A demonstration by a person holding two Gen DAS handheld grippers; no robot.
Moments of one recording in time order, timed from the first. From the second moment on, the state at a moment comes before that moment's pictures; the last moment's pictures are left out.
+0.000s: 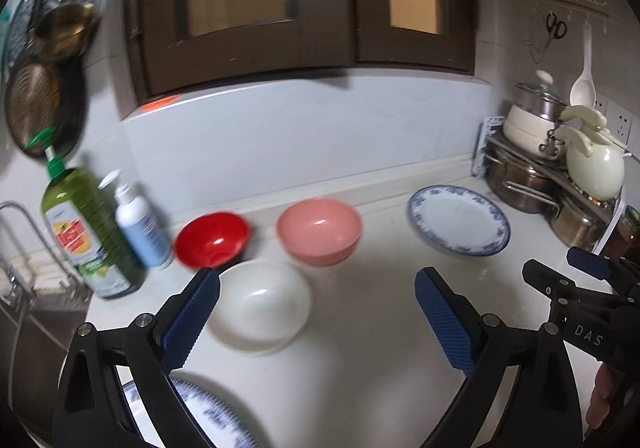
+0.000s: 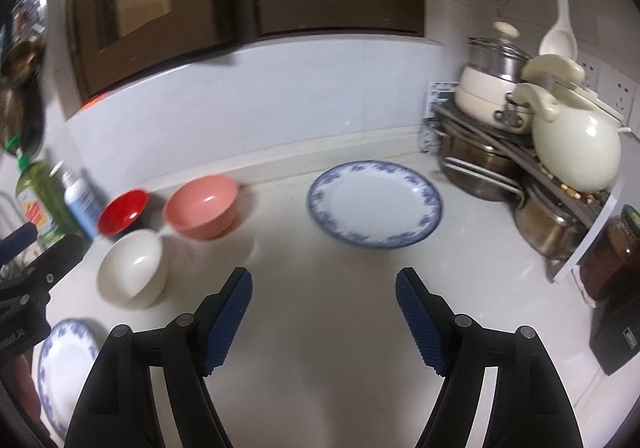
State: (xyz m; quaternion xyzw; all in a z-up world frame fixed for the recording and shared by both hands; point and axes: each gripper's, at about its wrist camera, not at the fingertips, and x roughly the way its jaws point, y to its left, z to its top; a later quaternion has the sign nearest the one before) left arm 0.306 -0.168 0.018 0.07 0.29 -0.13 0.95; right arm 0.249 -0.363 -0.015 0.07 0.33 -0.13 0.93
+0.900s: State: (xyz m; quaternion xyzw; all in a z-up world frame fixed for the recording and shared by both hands) left arm 0.446 -0.337 -0.026 0.09 0.32 -0.19 0.92; right arm 0.344 -0.517 -0.061 0.11 0.32 -0.21 0.92
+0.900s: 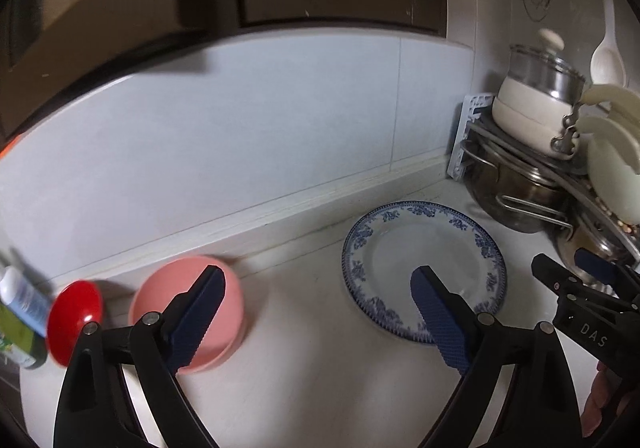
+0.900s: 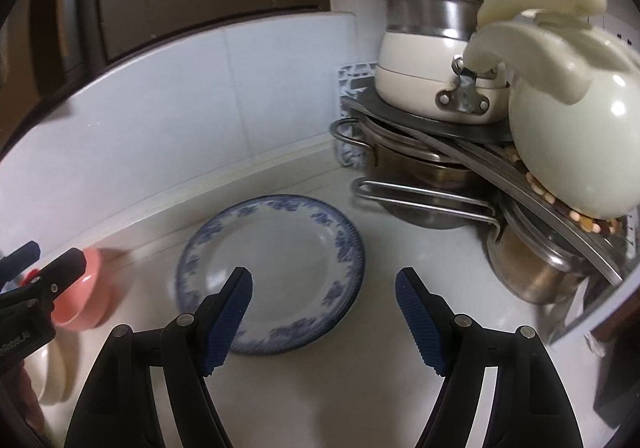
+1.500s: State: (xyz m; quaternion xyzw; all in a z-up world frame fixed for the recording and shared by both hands) left arm 0.527 -0.400 -0.106 0.11 0.39 -0.20 0.89; right arm 0.412 -0.572 -0.130 0.15 0.38 -0.22 0.89
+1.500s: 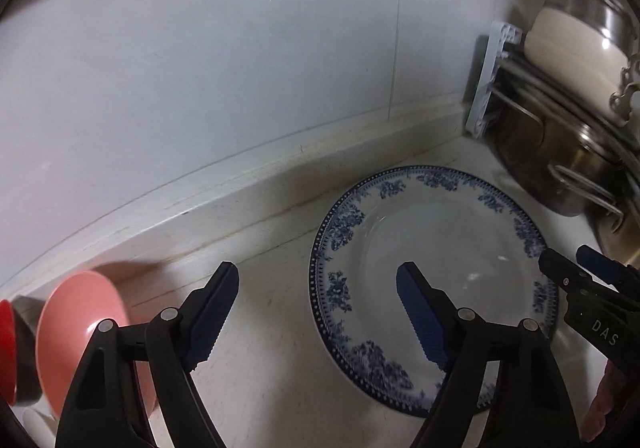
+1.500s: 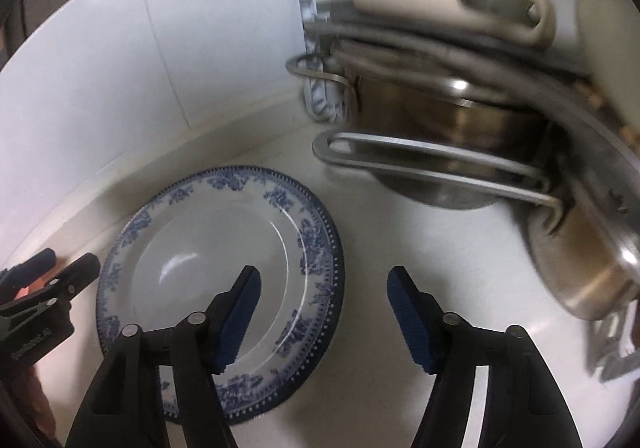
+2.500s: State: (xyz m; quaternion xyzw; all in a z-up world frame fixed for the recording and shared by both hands) left arm 0.565 -0.419 -0.129 0.11 0.46 -0.23 0.85; right arm 0.446 -0.572 -0.148 0.13 0.44 -0.21 0.87
